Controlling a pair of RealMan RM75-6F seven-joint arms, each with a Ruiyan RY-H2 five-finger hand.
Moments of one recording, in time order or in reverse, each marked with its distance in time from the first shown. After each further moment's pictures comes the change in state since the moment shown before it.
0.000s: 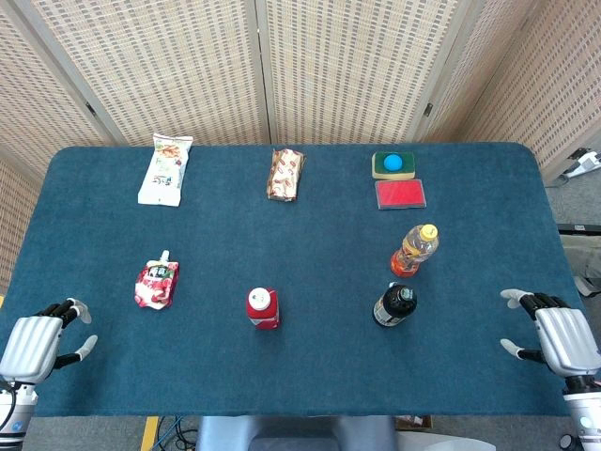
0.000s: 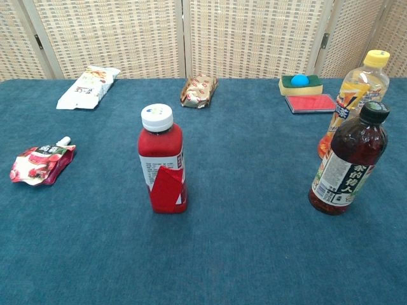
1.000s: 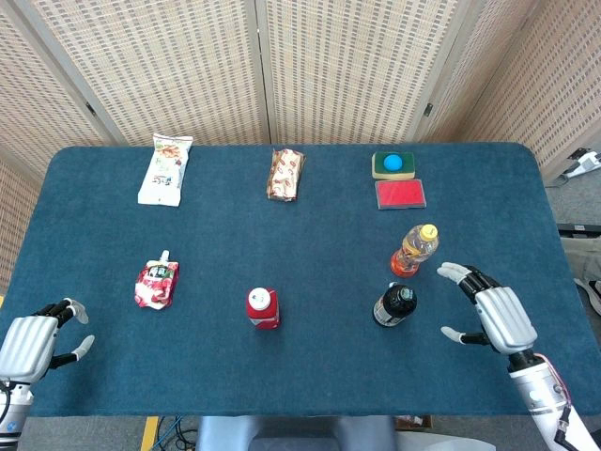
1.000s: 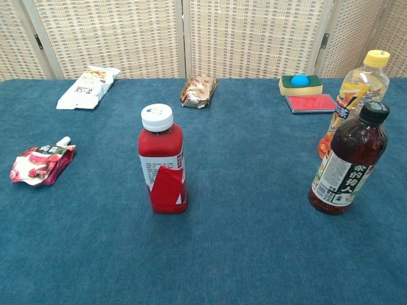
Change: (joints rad) left arm -0.002 0.020 0.003 -0.002 -0.008 -0.014 -0.045; right arm 0.140 -0.076 0.042 -0.062 -0.079 -0.097 0.095
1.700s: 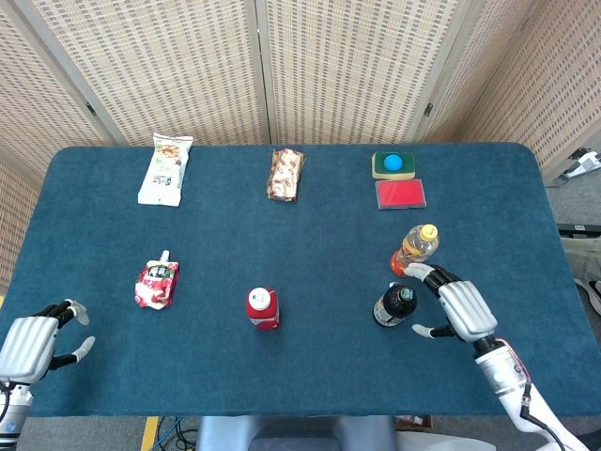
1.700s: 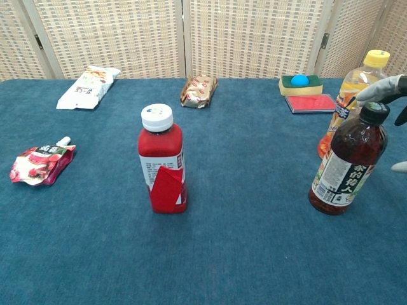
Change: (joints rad) left arm -0.002 0.013 0.006 -0.011 0.001 -0.010 -0.014; right arm 0.102 -0.103 0.010 0.044 0.061 -0.130 -0.014
